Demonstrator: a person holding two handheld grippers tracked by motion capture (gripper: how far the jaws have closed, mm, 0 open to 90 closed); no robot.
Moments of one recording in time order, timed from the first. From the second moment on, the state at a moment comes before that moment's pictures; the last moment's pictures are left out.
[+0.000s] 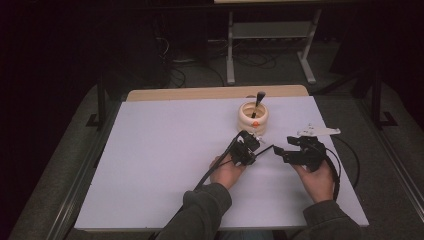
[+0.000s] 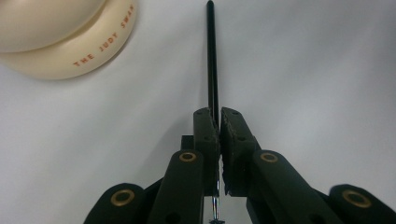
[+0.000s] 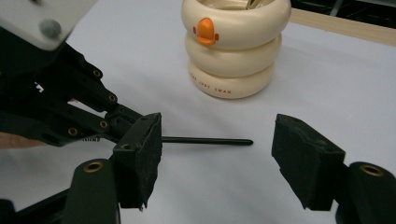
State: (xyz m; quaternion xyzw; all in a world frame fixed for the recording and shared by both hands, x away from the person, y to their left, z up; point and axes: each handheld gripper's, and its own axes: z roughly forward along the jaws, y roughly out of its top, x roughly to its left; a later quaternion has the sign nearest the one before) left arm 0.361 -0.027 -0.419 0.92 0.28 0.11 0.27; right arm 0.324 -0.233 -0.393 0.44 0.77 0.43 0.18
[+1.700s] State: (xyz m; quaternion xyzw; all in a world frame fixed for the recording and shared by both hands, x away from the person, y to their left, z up) left arm 0.379 -0.017 -0.424 0.95 0.25 0.02 0.20; right arm 0.324 -0.221 -0.394 0.40 0.79 0.43 0.17
